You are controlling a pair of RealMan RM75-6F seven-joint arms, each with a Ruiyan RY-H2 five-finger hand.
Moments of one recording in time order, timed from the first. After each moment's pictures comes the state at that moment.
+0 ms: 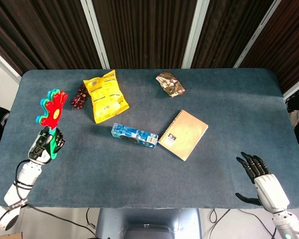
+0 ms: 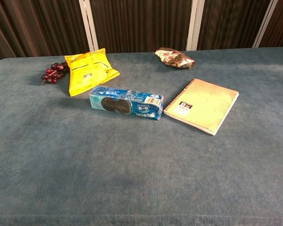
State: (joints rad) left arm -0.52 -1.47 -0.01 -0.97 1.62 1.42 -2.36; right arm 0.07 -1.12 -0.09 -1.60 -1.74 1.51 0.15
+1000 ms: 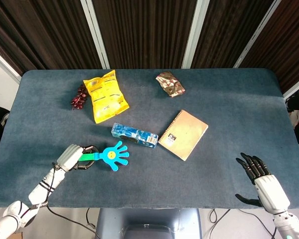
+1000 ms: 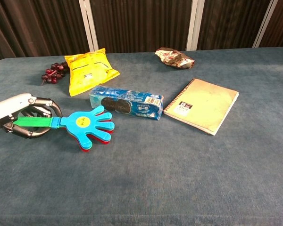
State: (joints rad) left arm -0.56 -1.72 0.08 -0.67 1.70 1.26 -0.80; right arm 0.07 -1.11 -0.09 -1.60 -1.76 1.52 0.17
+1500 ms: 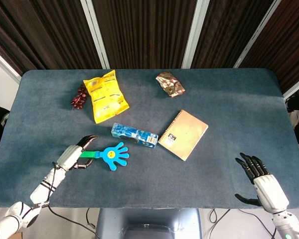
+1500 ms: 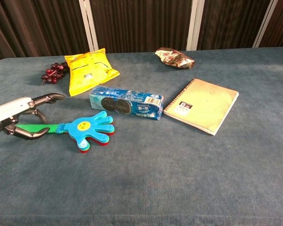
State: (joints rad) left arm -0.56 -1.71 0.07 -0.74 1.64 1.18 -0.80; right arm 0.08 -1.11 -0.09 -1.60 -1.75 1.51 0.16
